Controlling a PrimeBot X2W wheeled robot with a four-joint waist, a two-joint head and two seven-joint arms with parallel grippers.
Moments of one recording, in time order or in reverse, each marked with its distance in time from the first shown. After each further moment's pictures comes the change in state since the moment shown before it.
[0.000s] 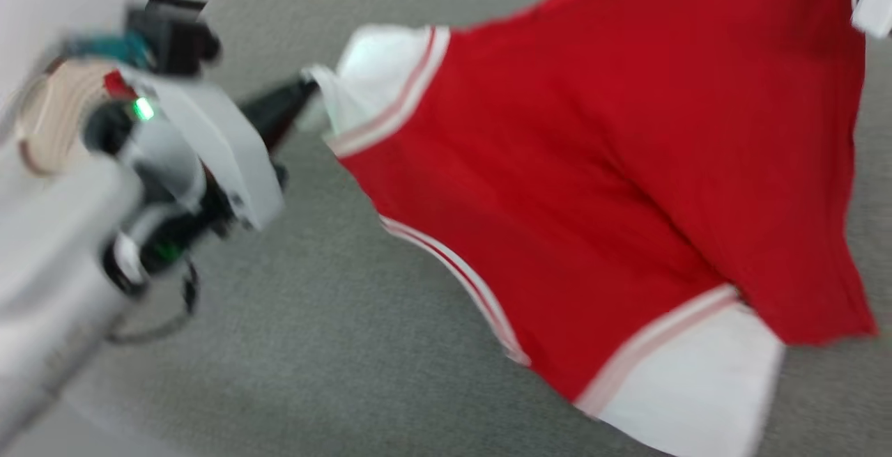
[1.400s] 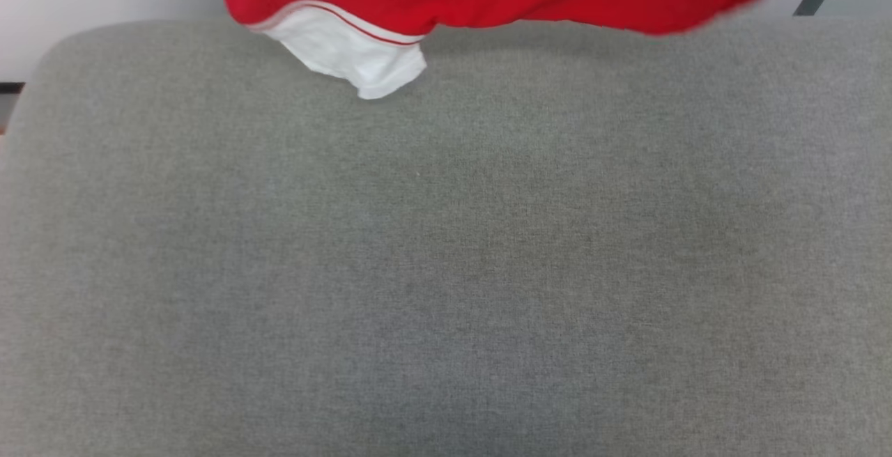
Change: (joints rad) left arm -0.853 -0.293 0.050 0.875 0.239 -0.109 -0.040; right arm -0.377 0.206 -0.171 0.269 -0.336 0.000 -0.553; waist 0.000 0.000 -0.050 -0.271
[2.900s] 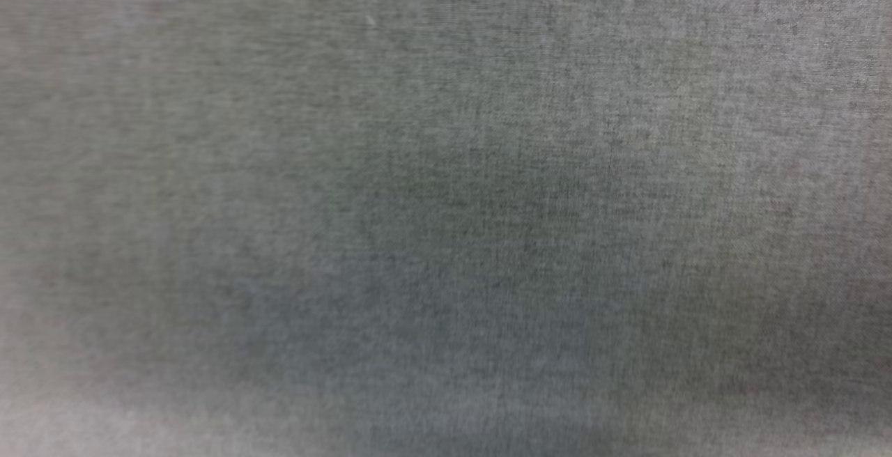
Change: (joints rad) left arm -0.308 -0.090 0.076 0.110 -0.058 -0.077 -0.328; right arm -0.255 0.024 -0.134 -0.063 -0.352 0.000 -0.295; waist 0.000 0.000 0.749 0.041
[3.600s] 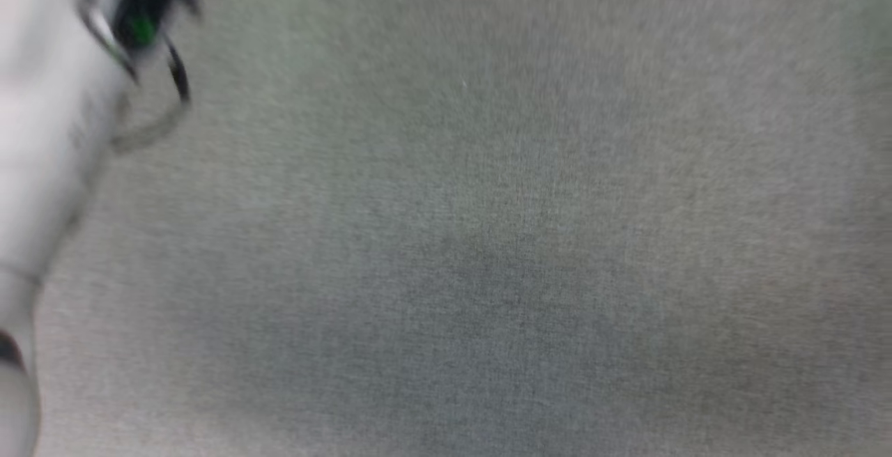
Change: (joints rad) left arm 0.637 0.106 -0.184 -0.279 -0.157 -0.002 0.220; right arm 0.490 -0.206 0.333 -0.037 0.453 0.000 0.255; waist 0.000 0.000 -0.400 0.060
